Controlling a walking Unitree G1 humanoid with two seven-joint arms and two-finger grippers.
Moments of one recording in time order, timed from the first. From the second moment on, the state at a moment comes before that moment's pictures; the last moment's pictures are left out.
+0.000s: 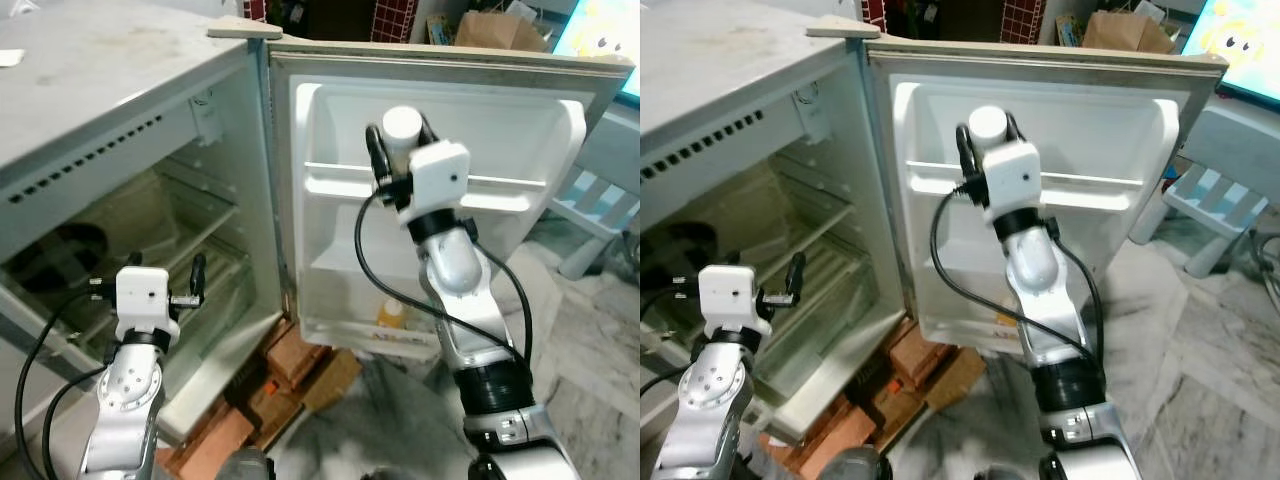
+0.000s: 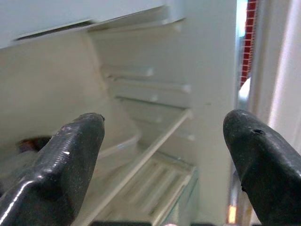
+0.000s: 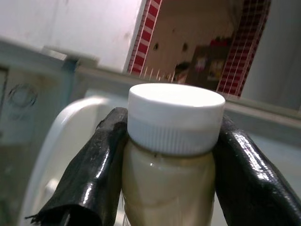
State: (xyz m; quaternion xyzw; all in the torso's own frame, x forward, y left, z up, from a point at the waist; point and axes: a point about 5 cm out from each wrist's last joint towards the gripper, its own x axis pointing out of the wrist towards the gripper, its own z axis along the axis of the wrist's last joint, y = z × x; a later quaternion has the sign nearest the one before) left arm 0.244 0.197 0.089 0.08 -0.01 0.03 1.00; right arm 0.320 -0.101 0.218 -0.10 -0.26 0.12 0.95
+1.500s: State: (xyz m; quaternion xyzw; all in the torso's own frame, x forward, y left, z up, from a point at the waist) left arm 0.227 0.205 0.095 0.10 0.00 0.04 0.99; right arm 0.384 -0.215 0.204 -0.16 -0.16 -0.18 0.96
